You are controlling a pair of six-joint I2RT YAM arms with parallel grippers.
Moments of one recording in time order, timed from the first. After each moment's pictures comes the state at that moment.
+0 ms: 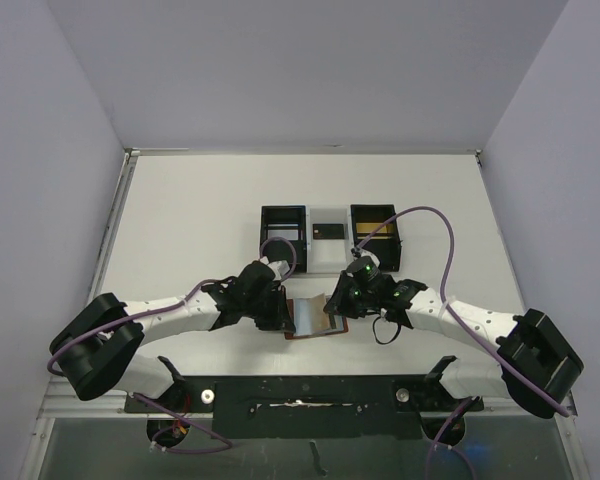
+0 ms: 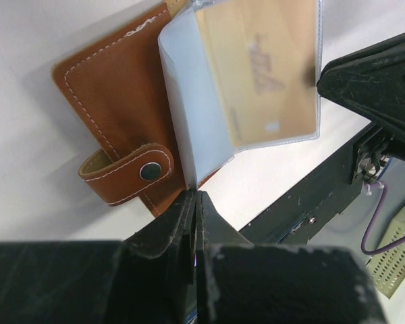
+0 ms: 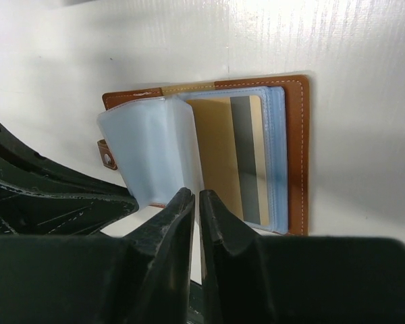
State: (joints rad) left arm -0.84 1.39 0.59 -0.09 0.28 -0.82; right arm 0.77 1.25 0.60 -0.23 -0.06 0.95
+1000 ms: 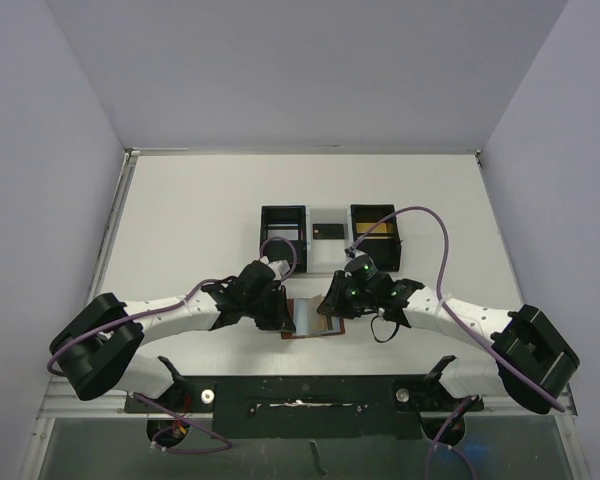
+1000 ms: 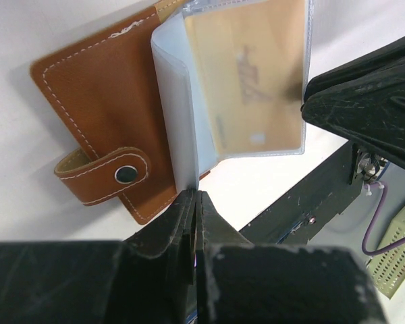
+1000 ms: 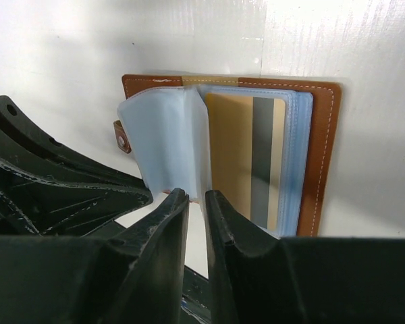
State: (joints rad) left arm -0.84 1.39 0.59 -0.09 0.28 -0.82; right arm 0.77 1.27 0.60 -0.18 -0.14 0.93
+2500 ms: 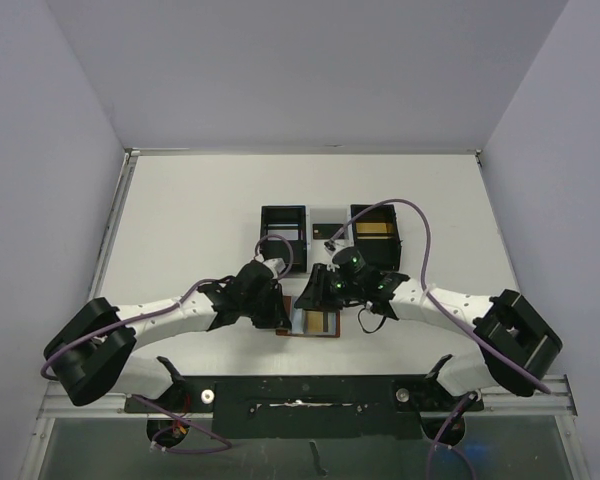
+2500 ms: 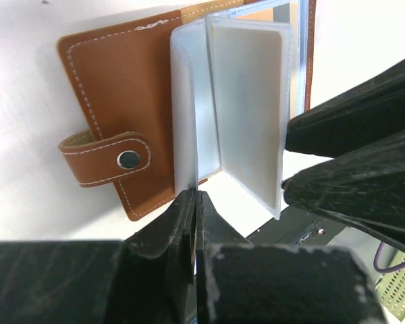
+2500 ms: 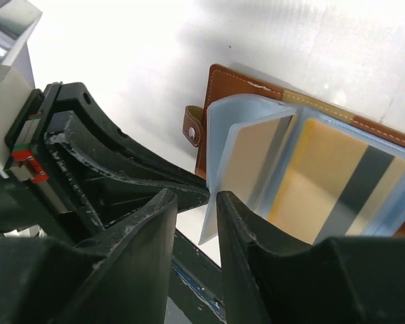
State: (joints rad) left arm -0.84 1.37 0.60 -0.13 0.22 -0.82; right arm 0.80 1.37 0.67 -0.04 -0.27 0.91
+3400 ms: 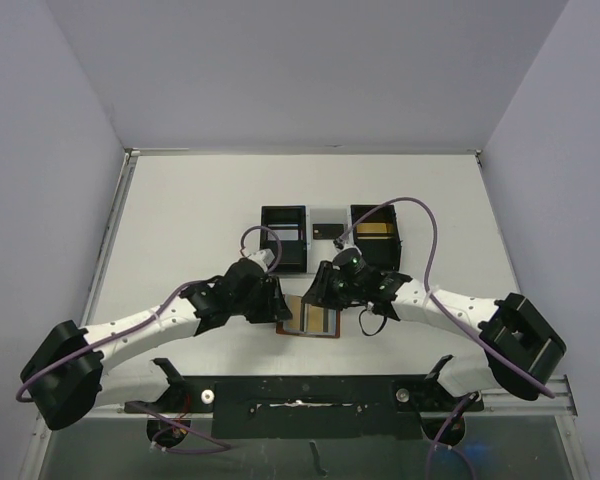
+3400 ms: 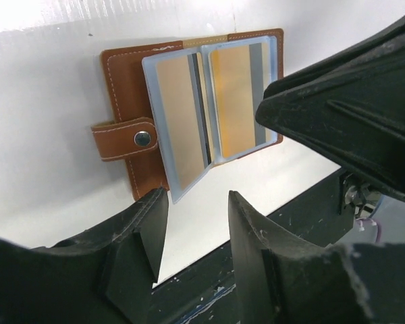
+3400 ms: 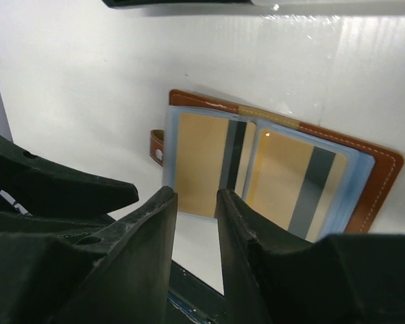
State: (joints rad) left arm -0.84 1.15 0.60 -0.25 0.09 -0.86; right arm 0.81 1.36 0.71 -0.11 -0.11 0.93
